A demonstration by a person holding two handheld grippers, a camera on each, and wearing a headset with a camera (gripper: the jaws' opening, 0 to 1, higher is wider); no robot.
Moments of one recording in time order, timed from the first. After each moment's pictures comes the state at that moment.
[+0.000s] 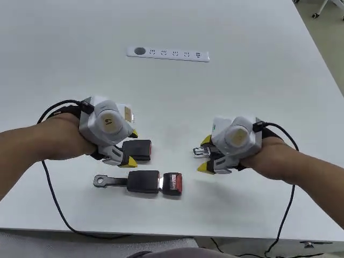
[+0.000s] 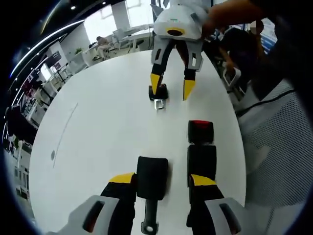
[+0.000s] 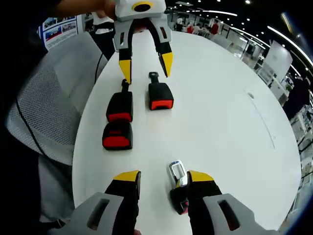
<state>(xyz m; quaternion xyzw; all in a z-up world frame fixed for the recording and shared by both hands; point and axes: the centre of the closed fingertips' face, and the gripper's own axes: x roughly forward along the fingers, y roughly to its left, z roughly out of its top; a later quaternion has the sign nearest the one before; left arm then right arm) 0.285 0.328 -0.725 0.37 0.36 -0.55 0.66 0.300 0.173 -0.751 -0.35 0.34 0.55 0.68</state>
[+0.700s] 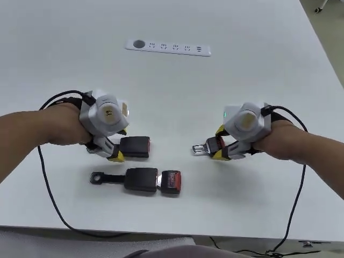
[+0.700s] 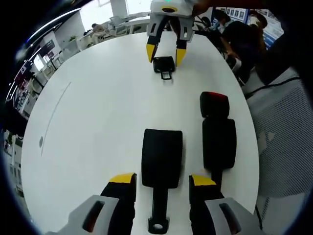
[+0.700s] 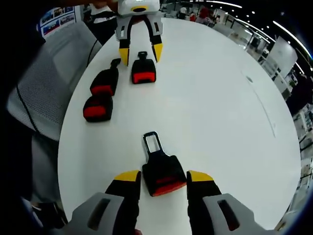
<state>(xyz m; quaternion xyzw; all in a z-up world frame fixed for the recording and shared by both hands) 0.307 0.358 -0.776 0.36 0.41 -0.55 0.63 0.327 0.138 -0.774 -0.38 0.38 0.54 0.65</state>
